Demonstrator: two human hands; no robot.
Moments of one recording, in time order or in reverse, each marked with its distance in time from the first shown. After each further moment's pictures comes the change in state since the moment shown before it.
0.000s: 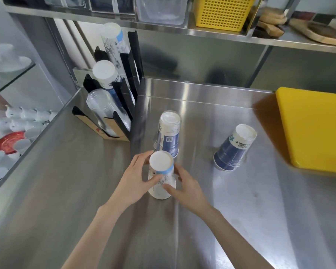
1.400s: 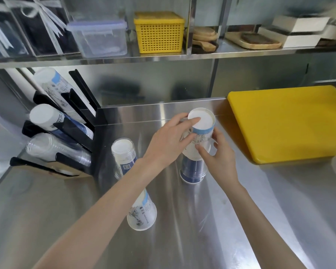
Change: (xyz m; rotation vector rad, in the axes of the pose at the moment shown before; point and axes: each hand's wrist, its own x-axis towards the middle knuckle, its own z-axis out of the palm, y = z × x) left_hand 0.114 0.181 0.094 0.323 -0.096 0.548; right_hand 0.010 -0.002 -0.177 -0.031 0.742 -0.063
